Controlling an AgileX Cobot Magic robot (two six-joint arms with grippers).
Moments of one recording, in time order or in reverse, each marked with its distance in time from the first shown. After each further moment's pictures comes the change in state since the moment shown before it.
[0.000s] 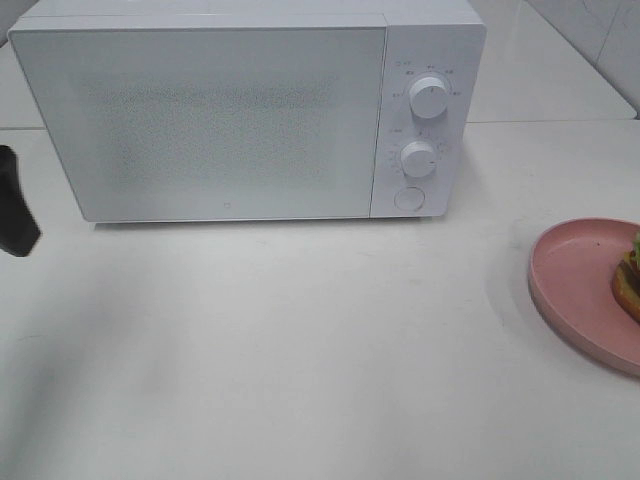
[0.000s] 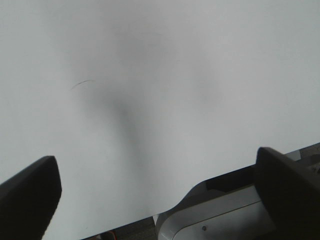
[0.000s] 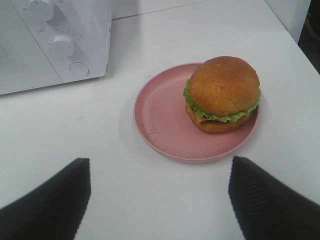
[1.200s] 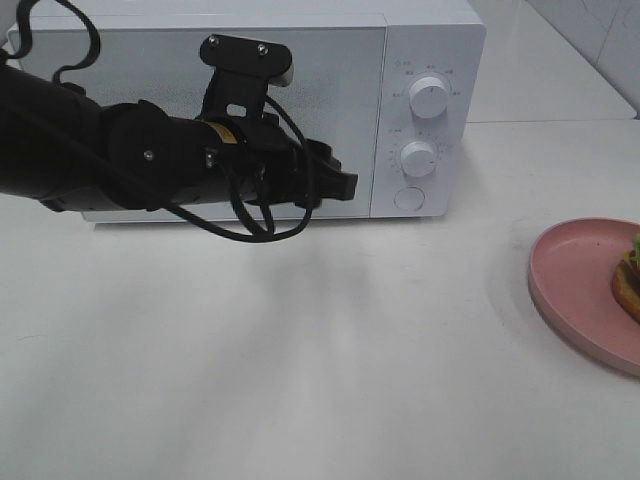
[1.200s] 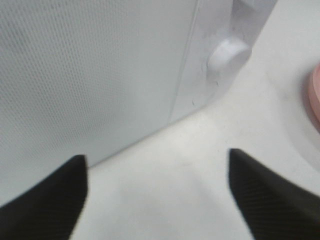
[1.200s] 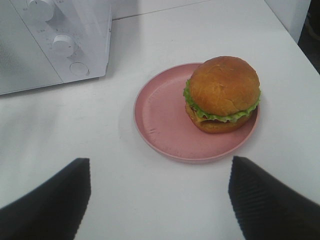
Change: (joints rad) left arm -0.543 0.535 -0.013 -0.312 -1.283 0.218; right arm 0.000 0.000 0.000 0.000 0.000 0.000
